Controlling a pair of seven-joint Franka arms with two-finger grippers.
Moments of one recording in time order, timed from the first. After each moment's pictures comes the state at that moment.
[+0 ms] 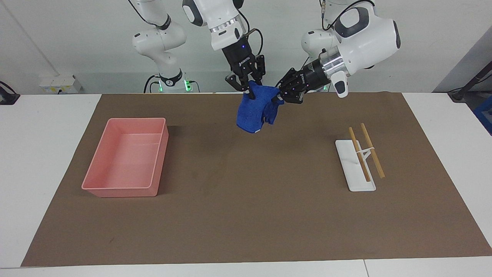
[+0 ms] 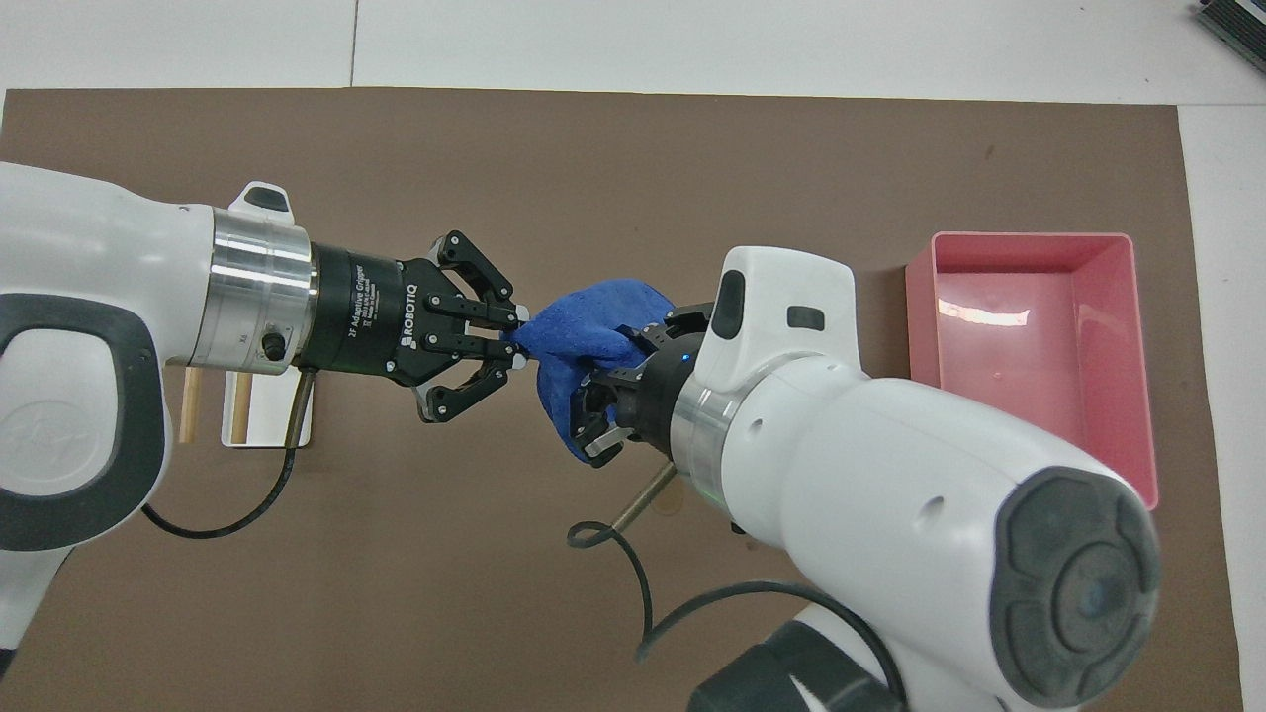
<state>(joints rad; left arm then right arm) 0.09 -0.04 -0.43 -1.80 -0.94 1.88 -1.56 0.47 -0.06 0.15 -1.79 0.17 2.27 -0.10</state>
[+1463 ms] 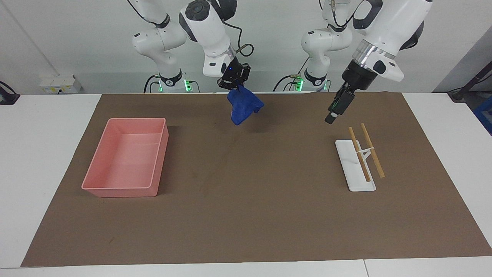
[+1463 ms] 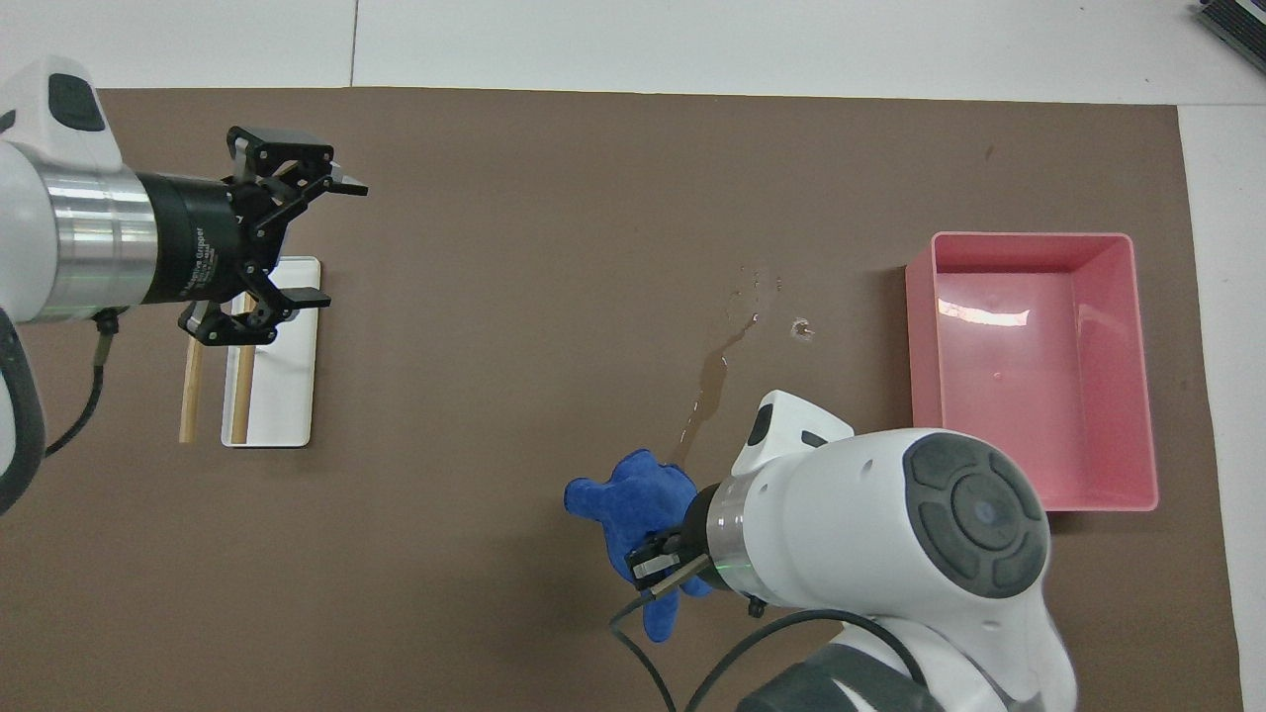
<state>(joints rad) 0.10 -0.06 -0.30 -1.74 -0.35 2.02 -0.96 0.46 -0.18 0.15 -2.10 0.48 1.94 0.12</state>
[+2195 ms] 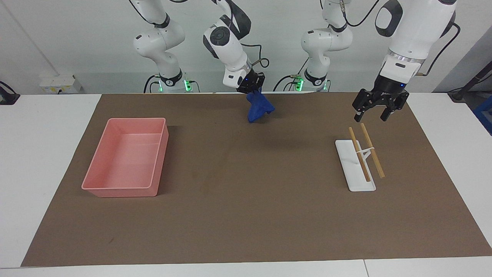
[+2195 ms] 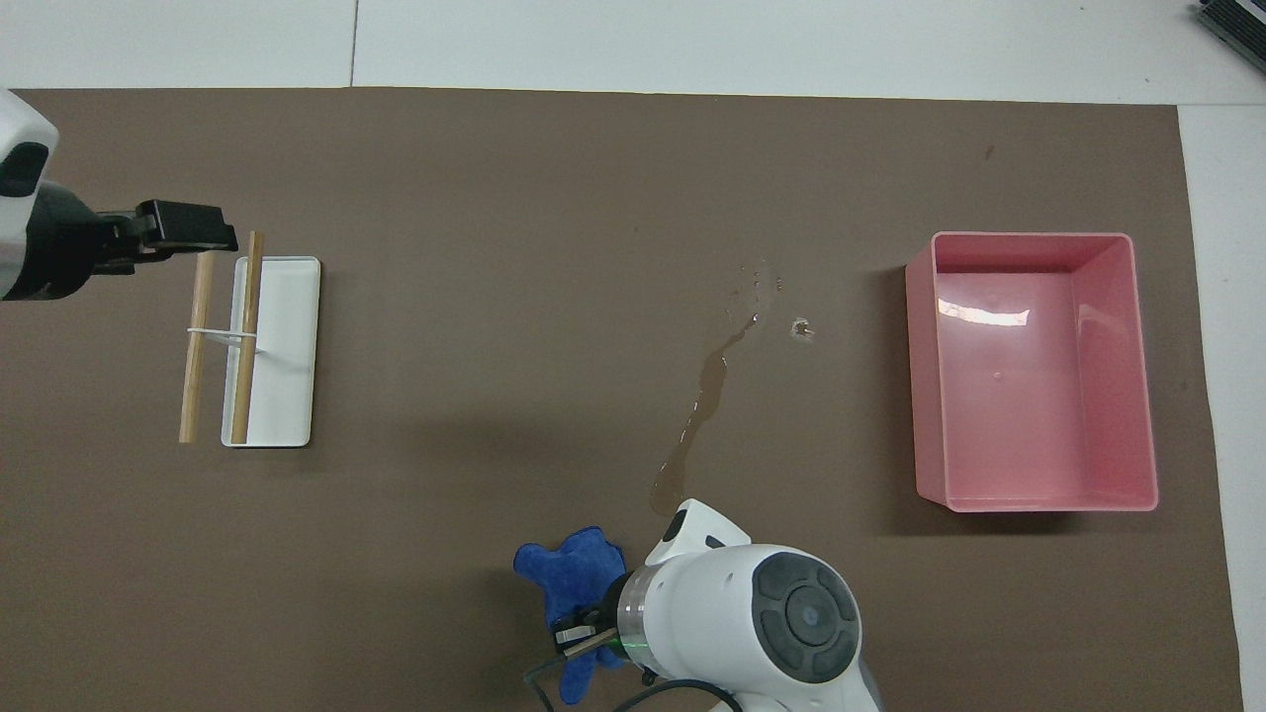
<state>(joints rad) 0.03 -0.06 -0.14 -1.72 -0.05 1.78 0.00 0.67 -0.11 0.15 -2.32 0.58 2.29 0.22</state>
